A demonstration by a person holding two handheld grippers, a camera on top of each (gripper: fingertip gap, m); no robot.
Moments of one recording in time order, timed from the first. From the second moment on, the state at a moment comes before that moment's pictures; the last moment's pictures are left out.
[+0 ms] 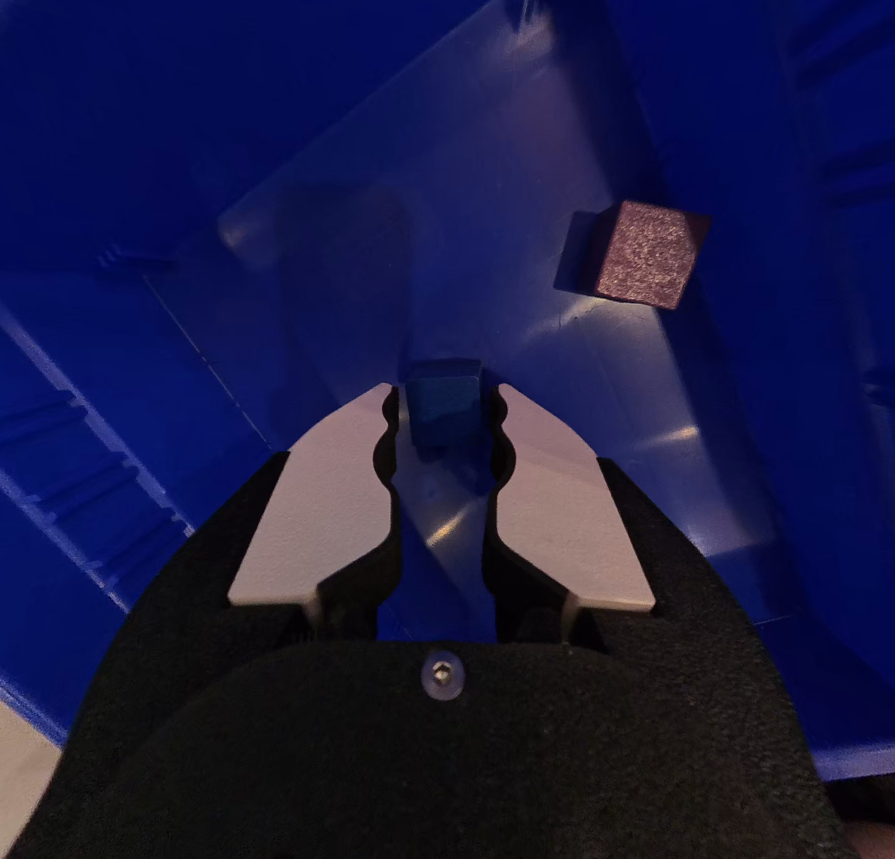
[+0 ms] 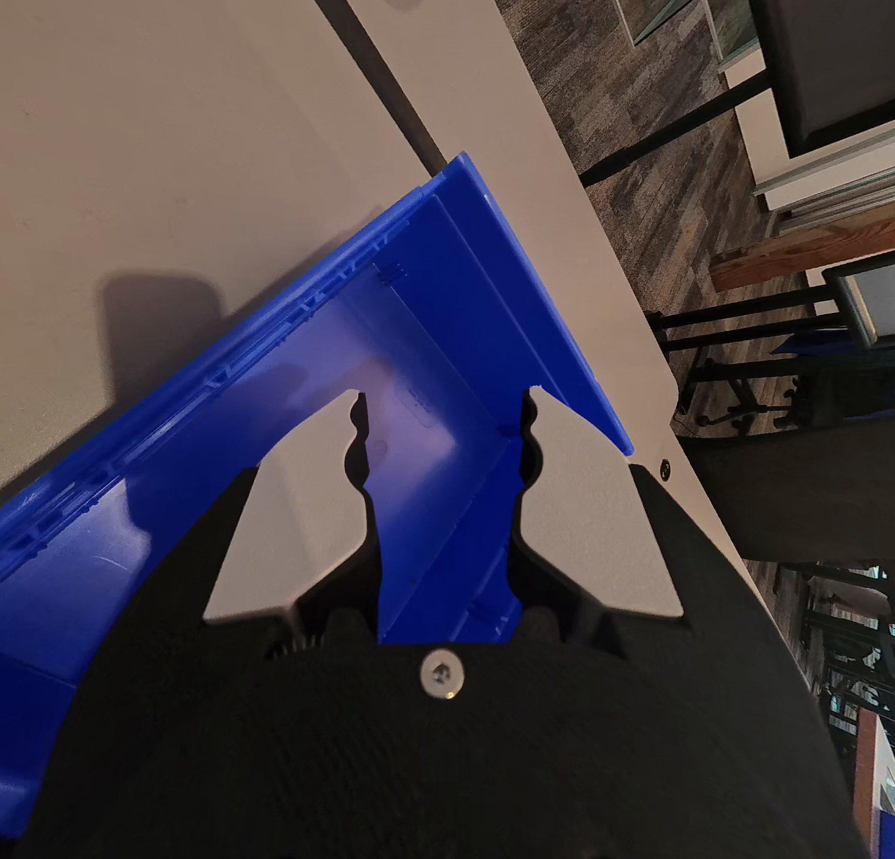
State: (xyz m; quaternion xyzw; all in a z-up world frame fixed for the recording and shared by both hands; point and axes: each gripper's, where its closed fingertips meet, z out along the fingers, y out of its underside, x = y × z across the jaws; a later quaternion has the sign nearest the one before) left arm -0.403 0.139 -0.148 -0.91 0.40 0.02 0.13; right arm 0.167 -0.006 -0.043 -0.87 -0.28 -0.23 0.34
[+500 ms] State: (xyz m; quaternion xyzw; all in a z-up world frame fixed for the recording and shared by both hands) left arm -0.401 0.143 -0.137 -0.90 0.41 0.05 0.15; right arm 0.166 -0.006 -0.043 -0.87 -0.29 -0.23 0.34
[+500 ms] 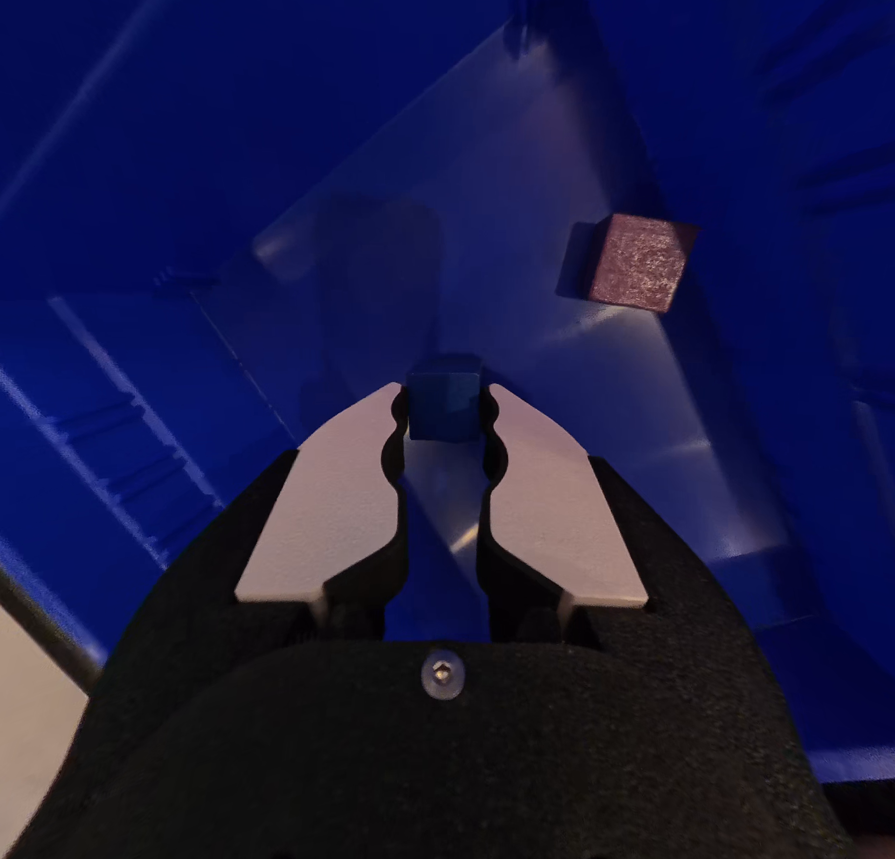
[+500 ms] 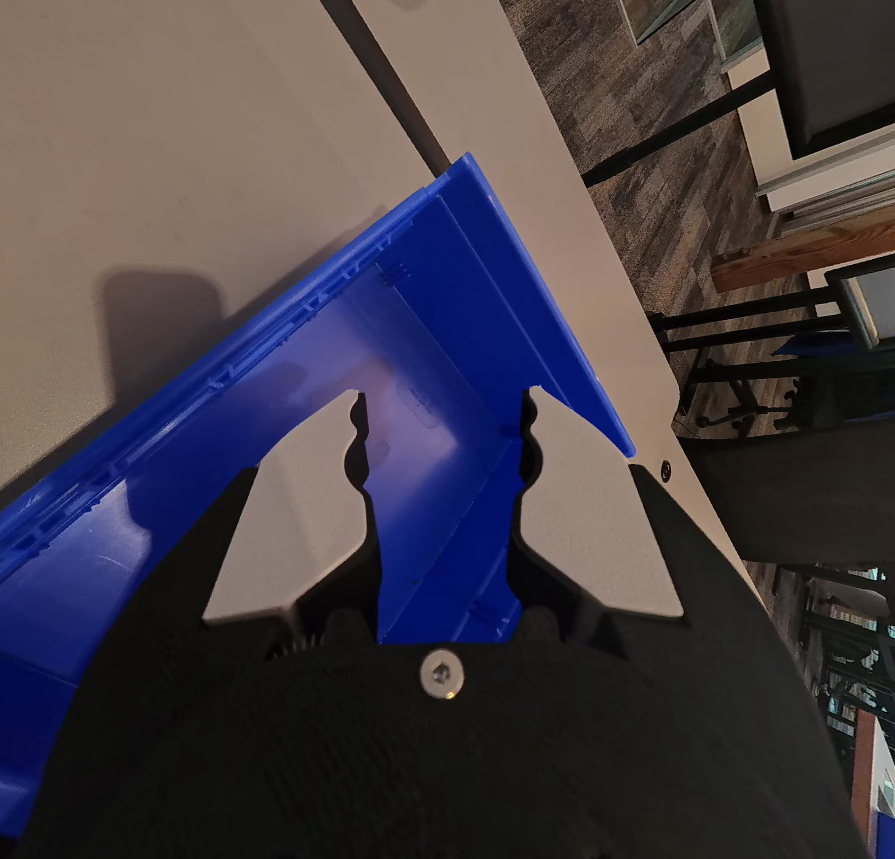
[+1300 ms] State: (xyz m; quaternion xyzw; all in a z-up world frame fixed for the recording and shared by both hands) left arm -0.105 -0.004 -0.034 -0.61 0.69 -0.21 0.32; right arm 0.162 -0.007 -0.032 -0.85 -0.29 -0.23 0.36
